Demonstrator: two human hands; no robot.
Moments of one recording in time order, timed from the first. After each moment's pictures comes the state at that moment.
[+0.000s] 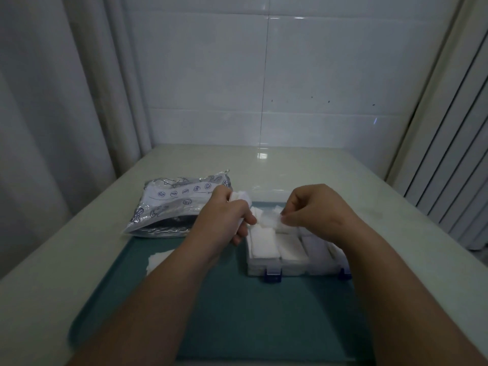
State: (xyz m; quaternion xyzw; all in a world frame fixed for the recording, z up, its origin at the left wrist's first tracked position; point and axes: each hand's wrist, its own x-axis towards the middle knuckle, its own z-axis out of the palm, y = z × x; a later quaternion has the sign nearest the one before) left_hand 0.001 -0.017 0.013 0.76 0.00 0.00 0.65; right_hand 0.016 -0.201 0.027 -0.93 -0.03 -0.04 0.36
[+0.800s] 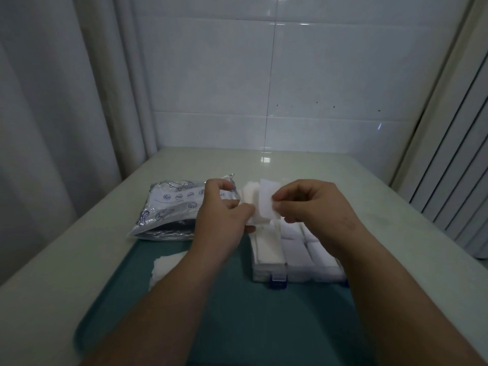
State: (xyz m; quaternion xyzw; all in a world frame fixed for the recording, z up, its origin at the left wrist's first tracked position) left_hand 0.001 -0.018 0.010 0.72 0.00 0.12 0.69; right_hand 0.000 -0.178 0.038 -0.82 -0.08 -0.09 0.57
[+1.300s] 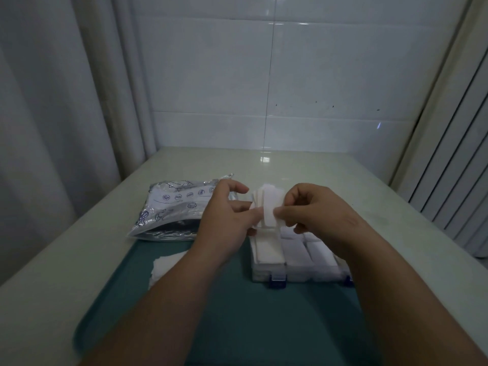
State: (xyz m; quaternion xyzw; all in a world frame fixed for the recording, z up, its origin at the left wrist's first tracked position) left_hand 0.002 -0.019 0.007 0.73 -0.05 0.08 0.68; right_hand 0.000 -0.184 0.040 -0.87 -0.05 -0.03 0.50
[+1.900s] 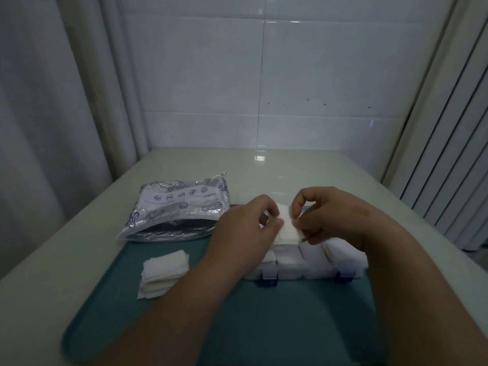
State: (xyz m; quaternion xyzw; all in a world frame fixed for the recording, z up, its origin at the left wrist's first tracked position) left_hand -0.006 -0.047 0.002 0.89 -0.16 0.15 0.39; right_hand -0.006 -0.220 0.054 -0.89 -0.01 0.08 0.44
